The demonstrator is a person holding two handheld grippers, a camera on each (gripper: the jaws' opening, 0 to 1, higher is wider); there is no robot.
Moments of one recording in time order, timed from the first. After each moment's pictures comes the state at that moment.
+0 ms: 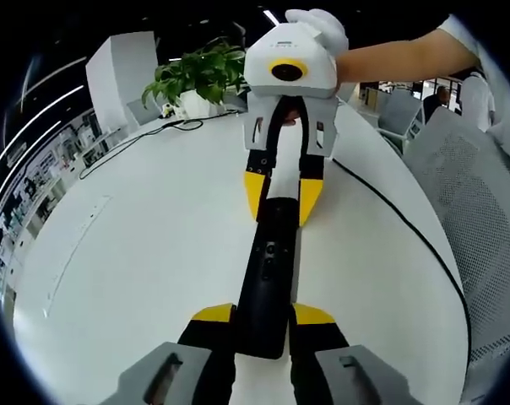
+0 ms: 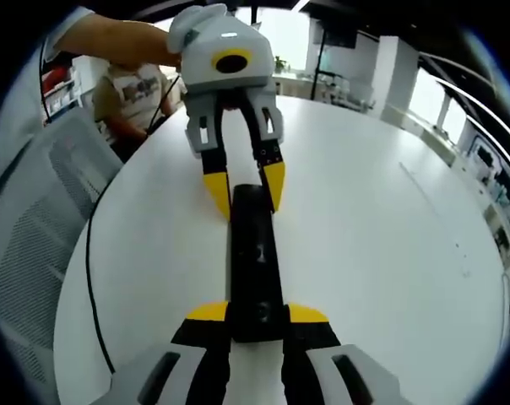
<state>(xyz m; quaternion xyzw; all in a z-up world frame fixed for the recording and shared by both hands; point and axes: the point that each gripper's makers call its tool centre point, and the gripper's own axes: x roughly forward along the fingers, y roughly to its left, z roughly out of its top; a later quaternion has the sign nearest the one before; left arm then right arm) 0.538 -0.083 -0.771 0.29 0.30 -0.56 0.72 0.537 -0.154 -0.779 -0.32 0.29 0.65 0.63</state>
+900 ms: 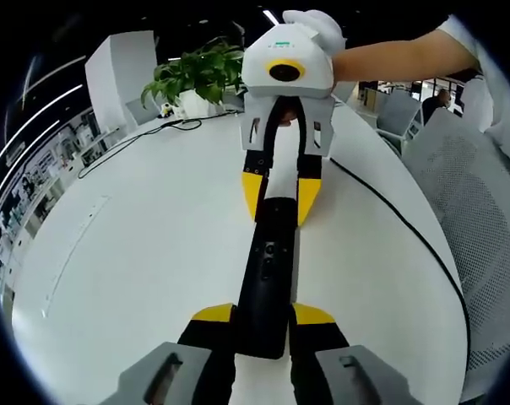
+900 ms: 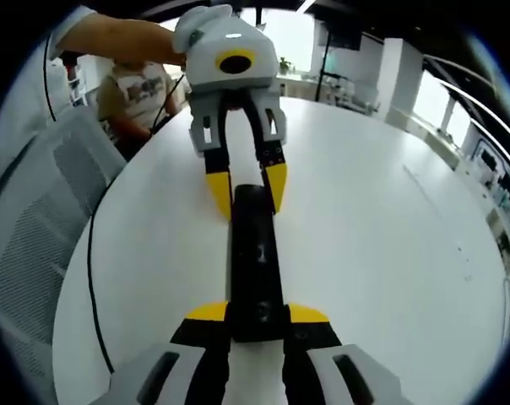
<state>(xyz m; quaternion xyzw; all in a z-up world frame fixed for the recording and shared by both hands) 0.538 -0.085 -0.775 0.28 0.30 -0.56 0.72 0.537 -0.154 -0.782 -0.32 0.29 0.65 0.62</state>
